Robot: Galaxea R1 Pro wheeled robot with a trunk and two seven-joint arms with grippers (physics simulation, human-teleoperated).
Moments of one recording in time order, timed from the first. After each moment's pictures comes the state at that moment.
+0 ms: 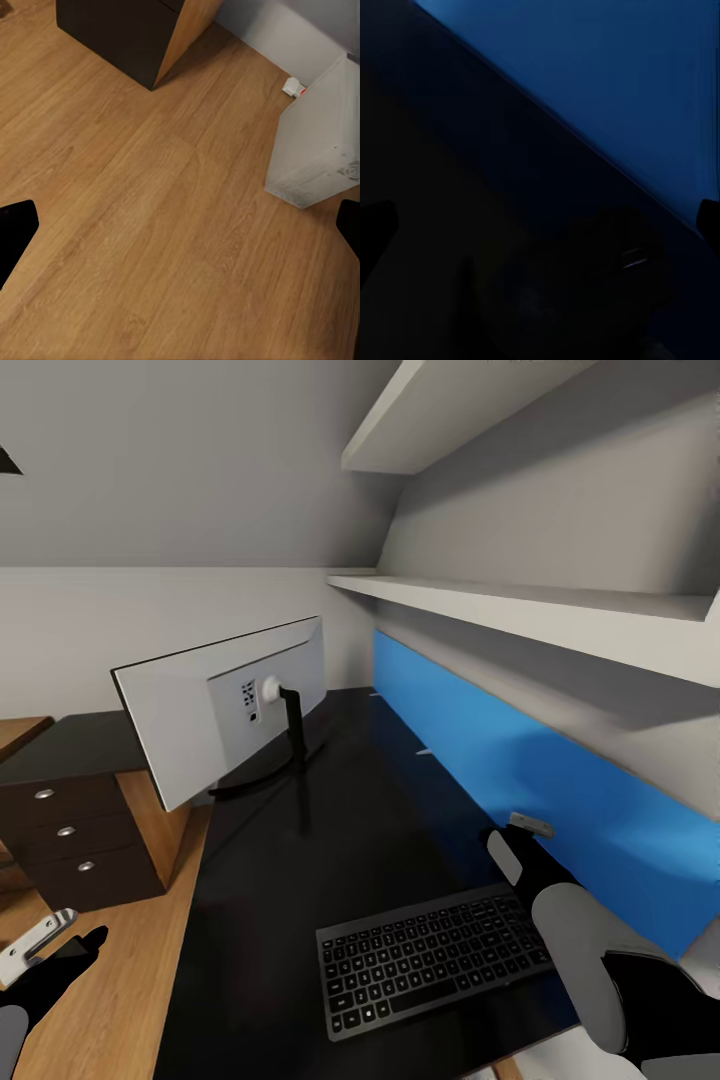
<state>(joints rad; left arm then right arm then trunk) -0.09 0.11 0.48 -1.60 0.67 0.63 0.39 -0.96 -0.02 -0.10 -0.40 -0.26 0.34 -0.47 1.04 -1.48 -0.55</state>
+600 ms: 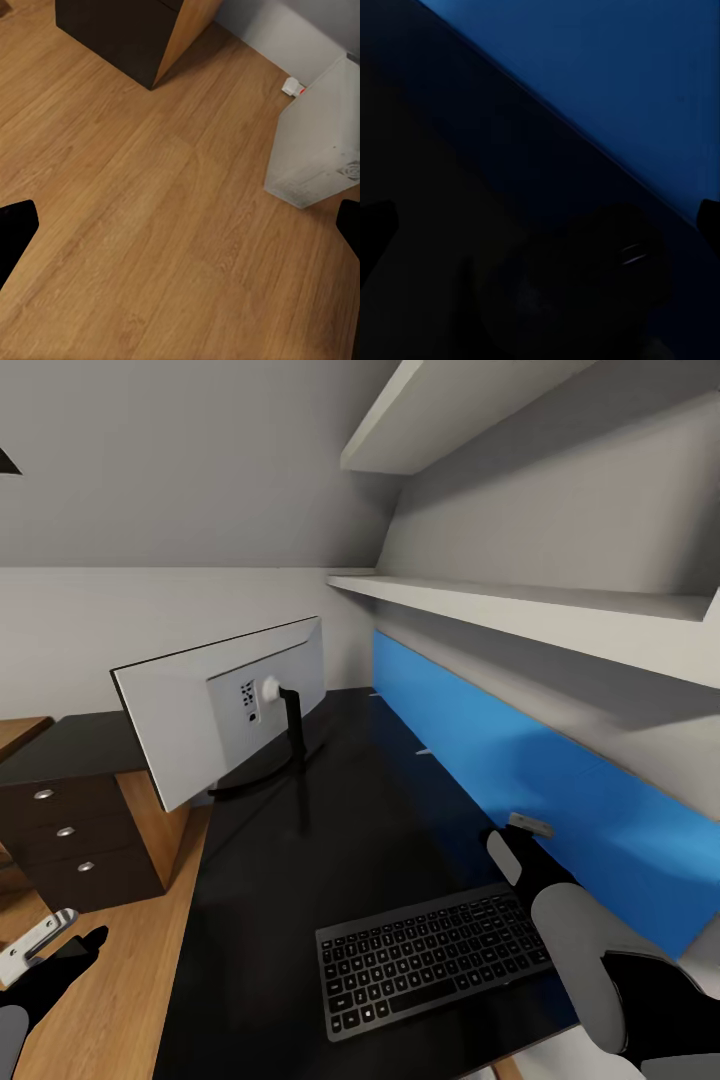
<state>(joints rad) -0.09 0.11 0.48 -1.60 0.67 0.63 0.39 -0.96 -0.02 -0.10 -0.40 -0.26 0.35 -0.47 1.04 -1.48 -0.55</state>
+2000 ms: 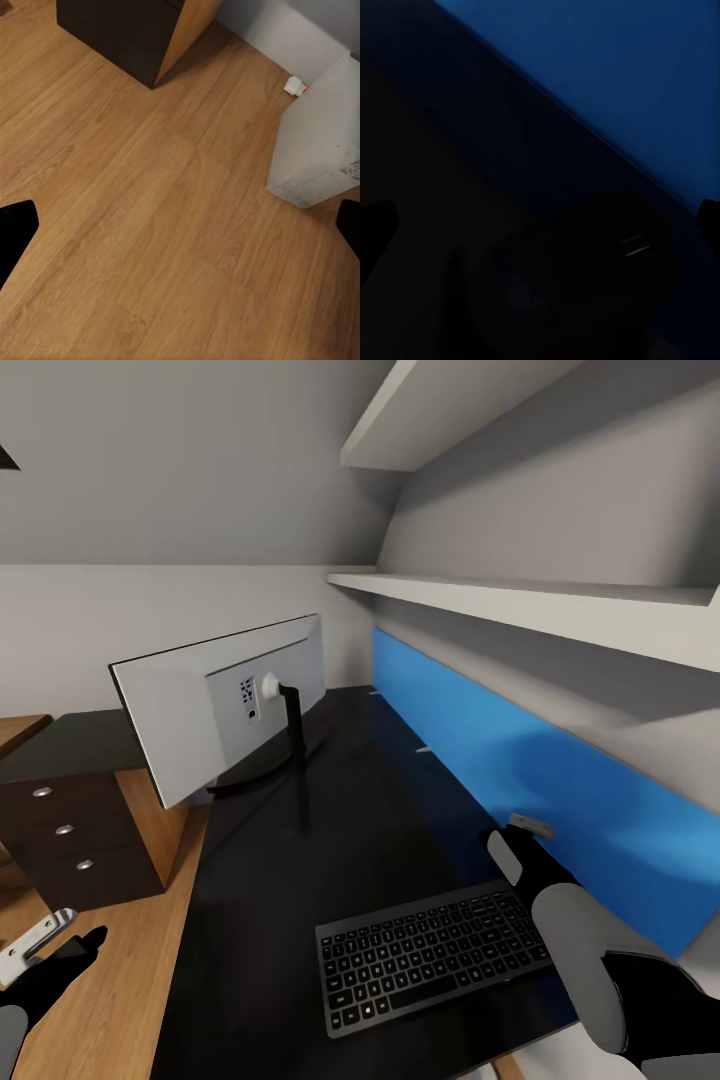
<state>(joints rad) -0.09 0.11 0.48 -1.60 0.67 0.63 0.39 -0.96 -0.02 -0.10 -0.40 -0.26 0.36 -0.48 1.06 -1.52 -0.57</state>
